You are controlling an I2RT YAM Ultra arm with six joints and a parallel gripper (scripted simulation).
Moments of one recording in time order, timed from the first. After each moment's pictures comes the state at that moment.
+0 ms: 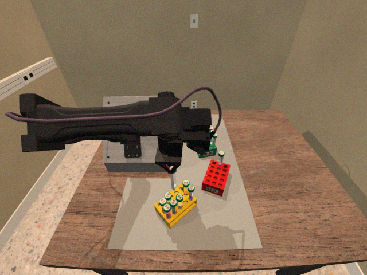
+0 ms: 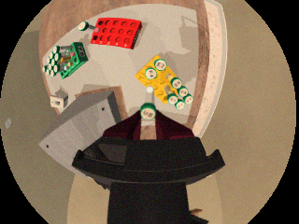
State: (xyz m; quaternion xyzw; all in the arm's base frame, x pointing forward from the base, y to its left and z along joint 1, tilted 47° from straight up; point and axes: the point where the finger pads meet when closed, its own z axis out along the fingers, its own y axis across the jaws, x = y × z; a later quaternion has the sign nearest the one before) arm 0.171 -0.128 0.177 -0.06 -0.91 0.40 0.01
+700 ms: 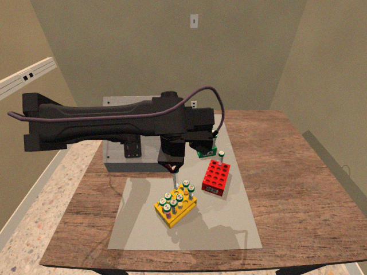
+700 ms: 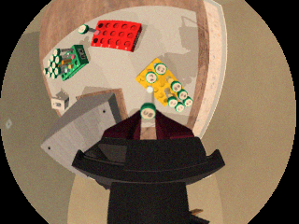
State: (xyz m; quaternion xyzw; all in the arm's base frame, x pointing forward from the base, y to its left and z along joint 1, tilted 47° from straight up) arm 0.179 -0.127 0.177 -0.06 -0.91 0.40 0.01
